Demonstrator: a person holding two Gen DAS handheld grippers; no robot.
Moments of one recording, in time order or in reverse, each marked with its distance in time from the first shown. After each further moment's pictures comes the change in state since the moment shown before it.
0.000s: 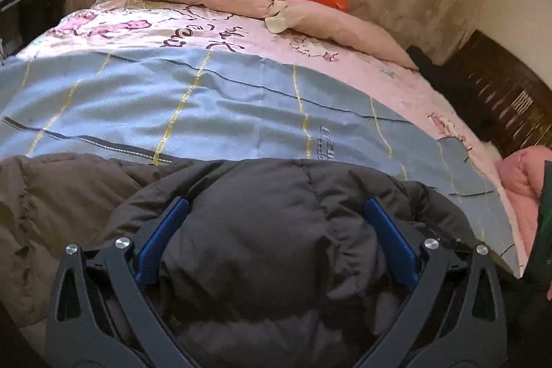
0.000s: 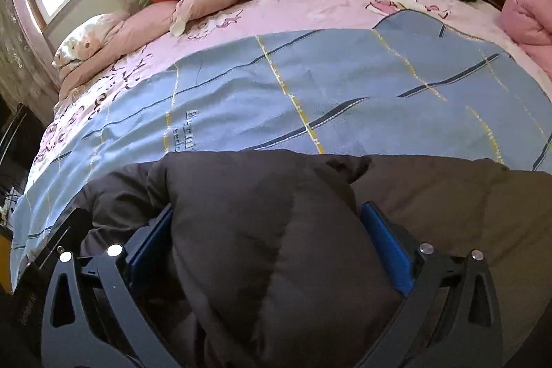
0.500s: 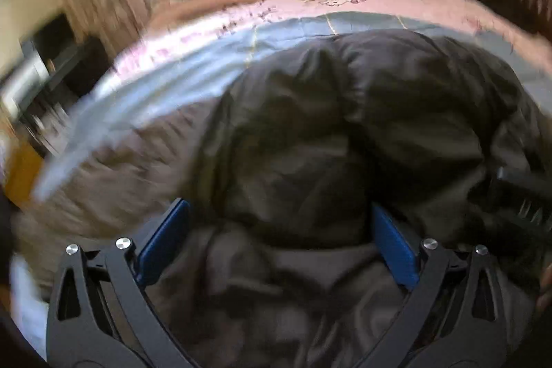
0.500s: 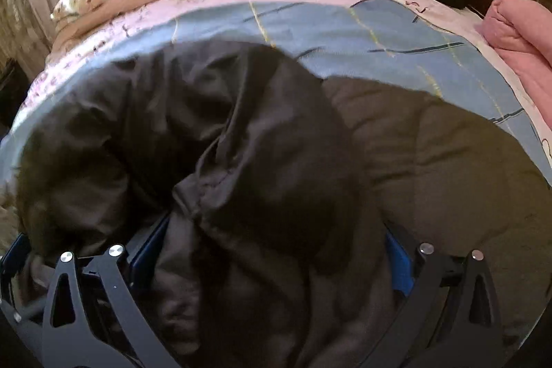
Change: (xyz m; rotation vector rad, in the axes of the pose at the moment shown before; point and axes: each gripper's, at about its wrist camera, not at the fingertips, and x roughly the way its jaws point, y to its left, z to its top) left arm -0.074 -0.035 -0.085 0.338 0.095 0.411; right arm -0.063 -0.001 -0.063 -0.097 0.044 -0.088
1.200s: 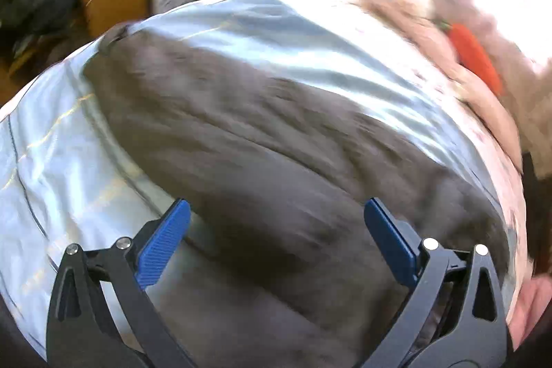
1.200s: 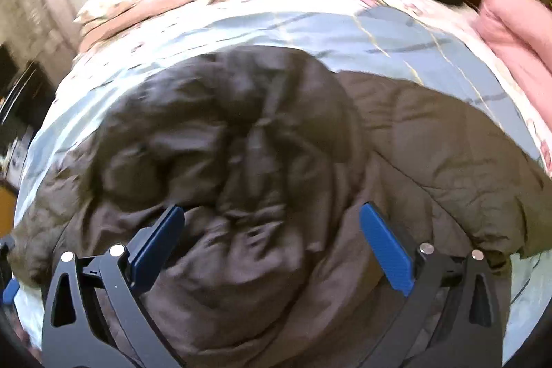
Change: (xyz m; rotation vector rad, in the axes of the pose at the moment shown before) left arm -0.053 0.315 -0.105 -0.892 0.157 0.038; right arm -0.083 0.049 -0.037 -0.080 0.032 0.051
